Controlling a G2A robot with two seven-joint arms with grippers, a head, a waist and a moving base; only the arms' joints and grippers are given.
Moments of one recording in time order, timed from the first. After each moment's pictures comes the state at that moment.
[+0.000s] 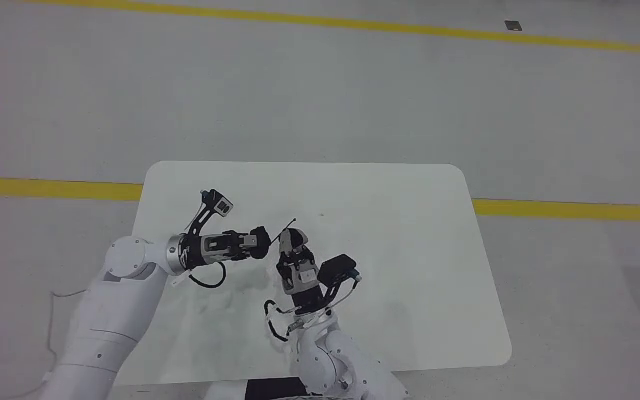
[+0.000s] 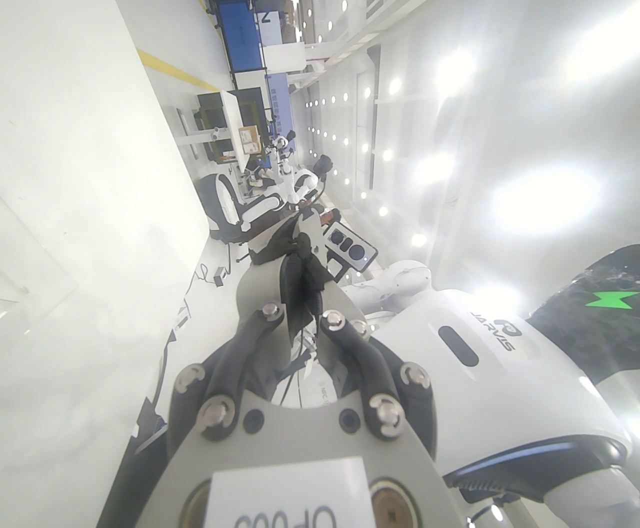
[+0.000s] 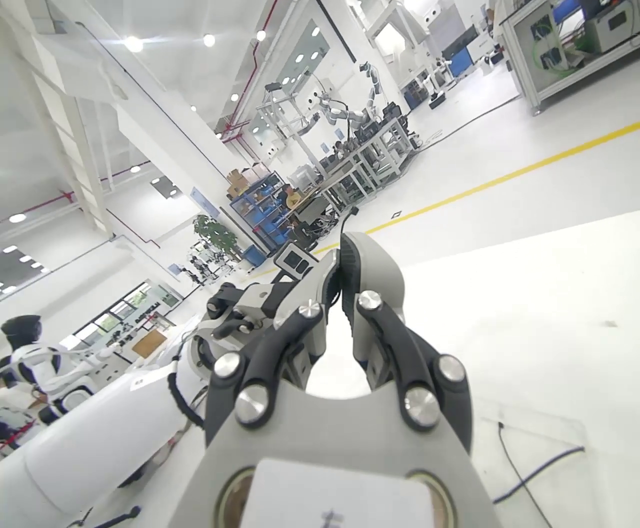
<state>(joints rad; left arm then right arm) 1.36 -1.25 -1.40 -1.36 -0.53 -0.34 -1.39 -1.63 -1.40 0.77 -1.65 -0.91 0.06 -0.60</state>
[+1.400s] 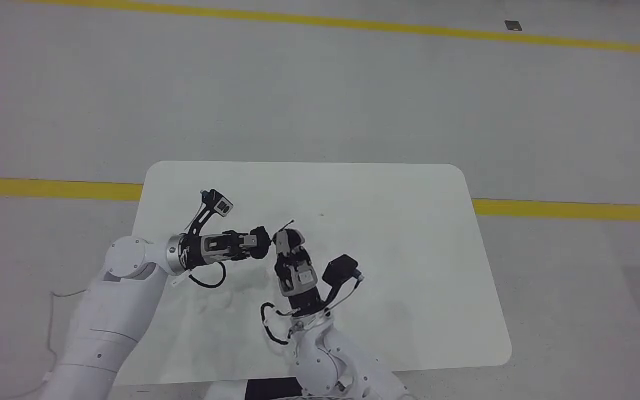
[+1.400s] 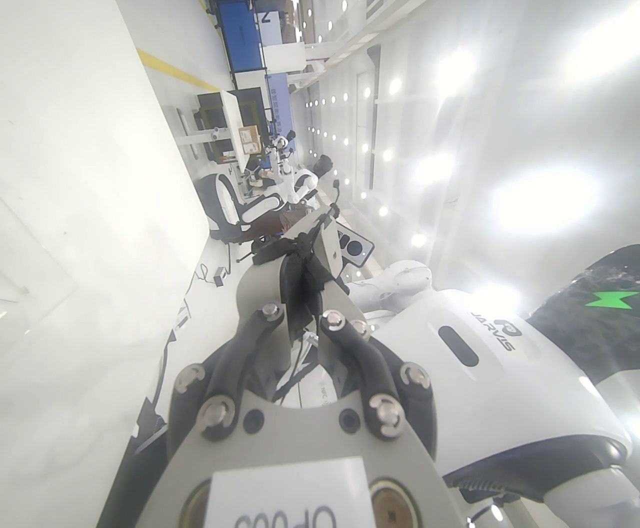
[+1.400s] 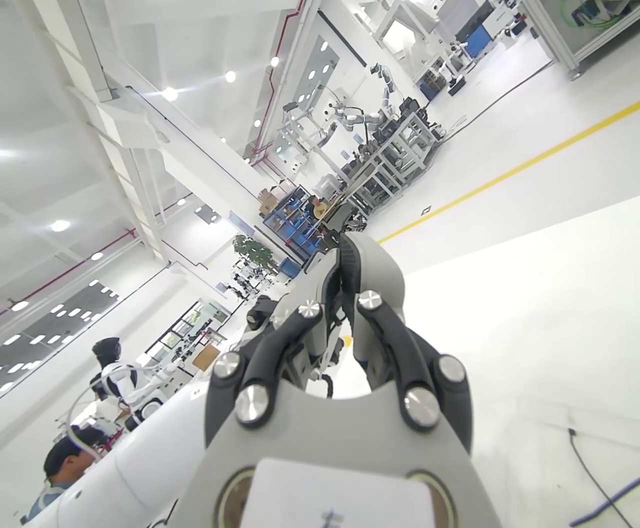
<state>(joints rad) 1.36 -1.25 -1.40 -1.36 -0.53 -0.34 -1.39 -1.59 -1.37 0.71 -1.66 -0.80 0.00 -0.66</state>
